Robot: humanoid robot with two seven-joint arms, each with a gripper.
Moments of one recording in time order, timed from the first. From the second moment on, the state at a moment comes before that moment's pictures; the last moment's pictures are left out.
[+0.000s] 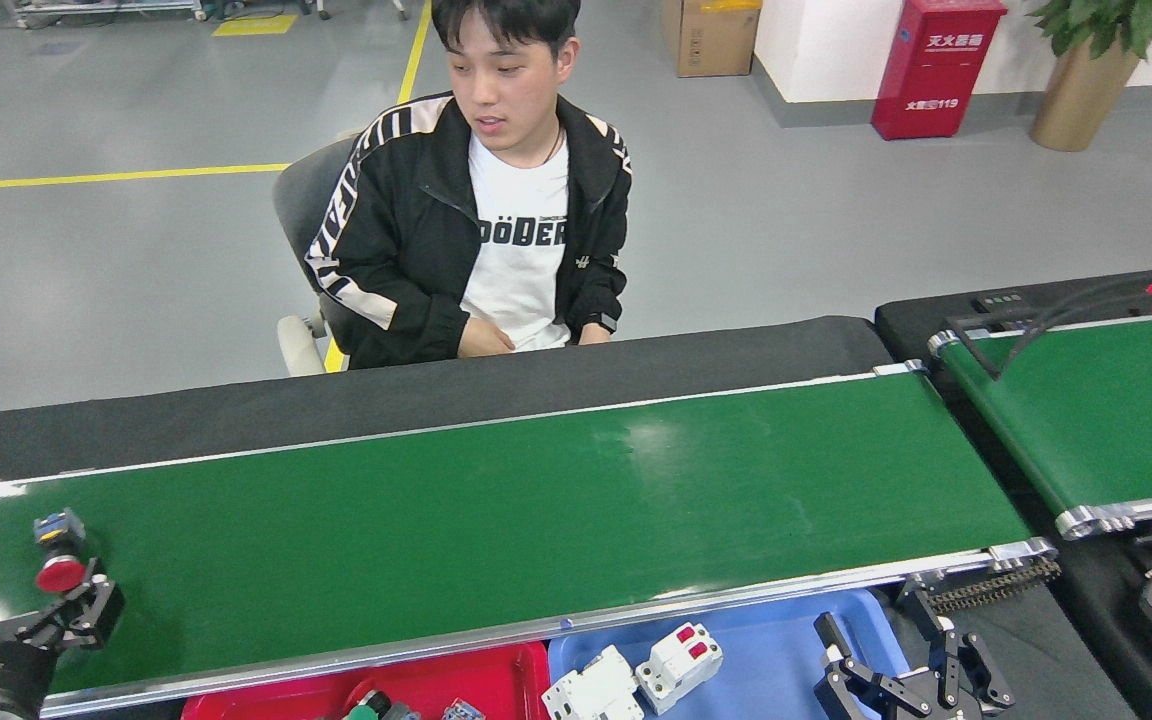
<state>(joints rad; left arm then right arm) -0.23 0.34 0.49 -1.01 -1.53 -0.20 -0.18 0.29 -0.01 -0.11 -1.75 1.25 -0.40 -0.08</state>
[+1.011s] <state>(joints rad) 0.00 0.29 0.36 -1.34 -1.36 -0.36 -0.09 0.30 0.00 -0.15 -1.75 1.25 -0.43 -0.08</state>
